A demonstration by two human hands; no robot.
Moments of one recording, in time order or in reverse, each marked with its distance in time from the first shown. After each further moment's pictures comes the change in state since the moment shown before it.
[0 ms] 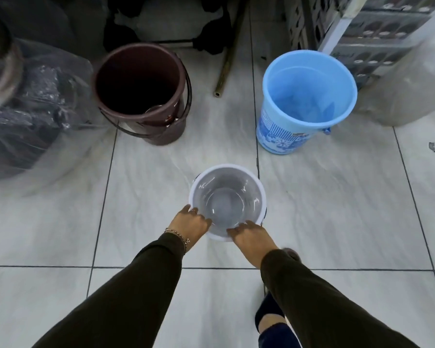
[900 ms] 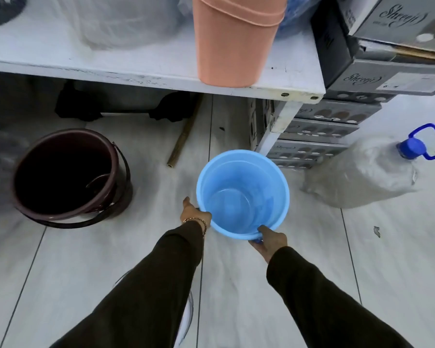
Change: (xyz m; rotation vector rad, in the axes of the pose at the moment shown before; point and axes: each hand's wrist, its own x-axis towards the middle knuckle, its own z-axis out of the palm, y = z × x) left_hand 0.280 0.002 -0.247 -1.842 0.183 -0.903; right_hand 0.065 0.323 -0.146 2.166 0.427 1.221
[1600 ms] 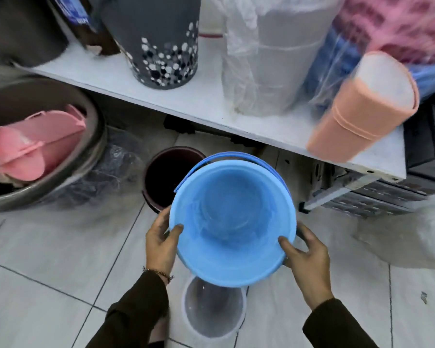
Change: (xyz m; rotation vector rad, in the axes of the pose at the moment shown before) left_hand -0.170 -0.006 -0.292 -0.539 0.306 0.445; right_hand -0.248 -0.011 0.104 -0.528 -0.312 -0.645
